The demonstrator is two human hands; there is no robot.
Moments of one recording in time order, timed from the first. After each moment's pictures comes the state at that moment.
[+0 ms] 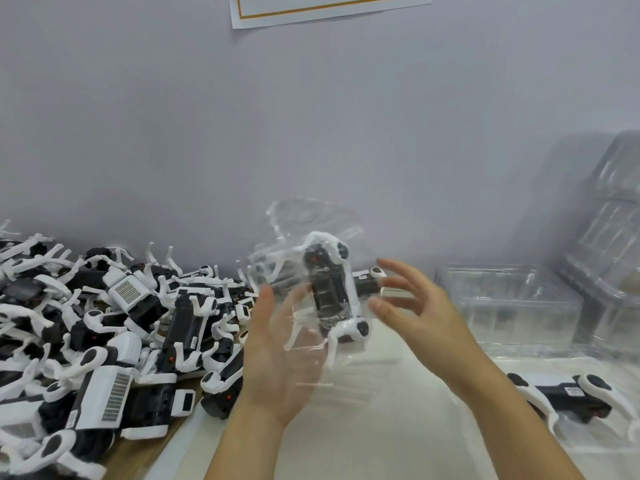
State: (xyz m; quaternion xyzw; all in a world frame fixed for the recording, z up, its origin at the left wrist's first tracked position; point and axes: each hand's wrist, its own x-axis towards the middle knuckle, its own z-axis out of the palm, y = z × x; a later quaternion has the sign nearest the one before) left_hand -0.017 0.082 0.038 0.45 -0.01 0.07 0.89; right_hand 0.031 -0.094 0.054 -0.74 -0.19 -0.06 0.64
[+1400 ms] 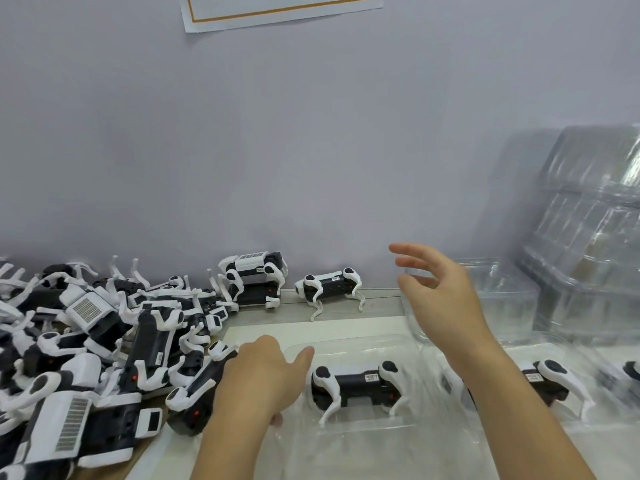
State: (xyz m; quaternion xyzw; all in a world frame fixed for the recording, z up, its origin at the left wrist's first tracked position) left_hand -0.008 0.074 0.045 0.95 0.21 -0.03 0.22; right_hand 0.041 -0.130 0.071 -0.73 -0.10 -0.16 0.66
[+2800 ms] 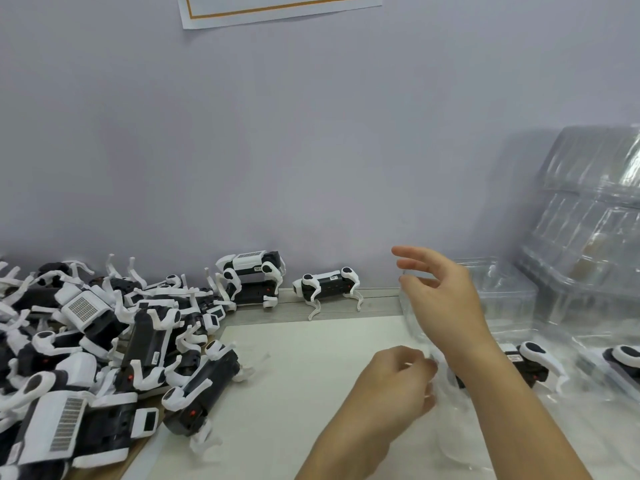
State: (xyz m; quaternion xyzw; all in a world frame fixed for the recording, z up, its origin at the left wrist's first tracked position) left_hand -0.009 -0.039 0.023 0.73 0.01 -0.16 0.67; right_hand 0.046 -0.132 0.066 -0.73 -0.08 -0.18 0.65
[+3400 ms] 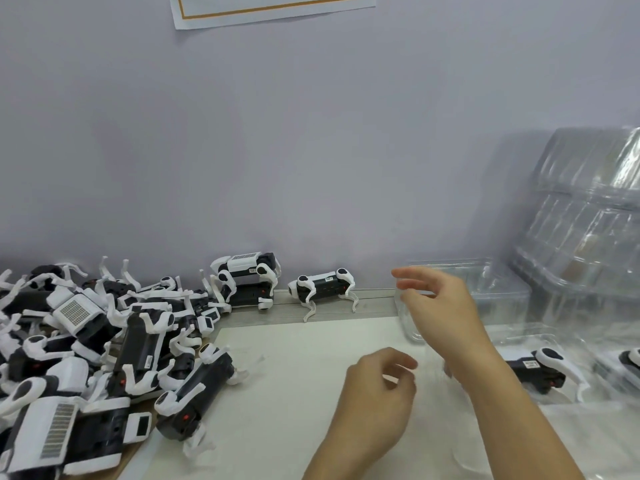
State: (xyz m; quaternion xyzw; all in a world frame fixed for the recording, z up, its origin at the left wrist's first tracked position) left_hand -0.003 -0.032 0.002 0.83 -0.05 0.01 0.56; right_hand 0.053 -0.143 0.055 -0.77 -0.02 -0.14 0.63
